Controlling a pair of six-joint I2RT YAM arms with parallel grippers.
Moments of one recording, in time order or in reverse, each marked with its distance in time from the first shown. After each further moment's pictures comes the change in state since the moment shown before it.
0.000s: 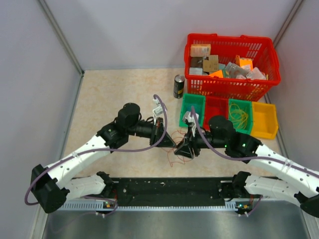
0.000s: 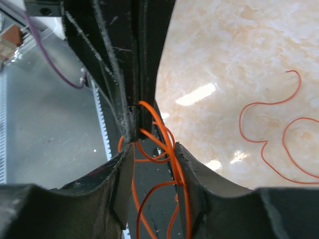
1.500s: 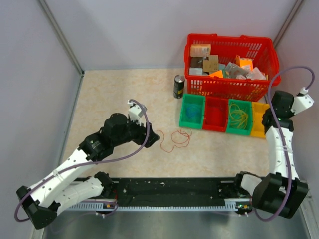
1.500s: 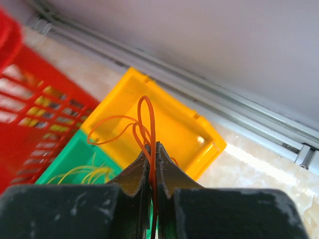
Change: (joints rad) left arm 0.004 -0.231 -0.036 -0.342 -0.739 0.157; right arm -1.219 0.169 0.091 -0.061 0.983 0.352
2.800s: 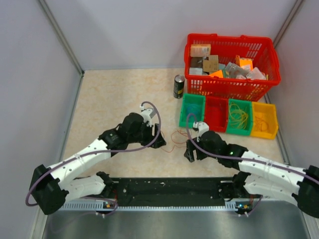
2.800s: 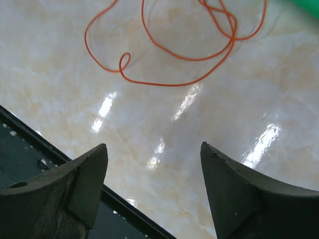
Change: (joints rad) left arm 0.000 0.233 -0.067 0.087 0.091 -0.183; right arm 1.150 -0.177 -0.446 0.148 -0.437 -0.111
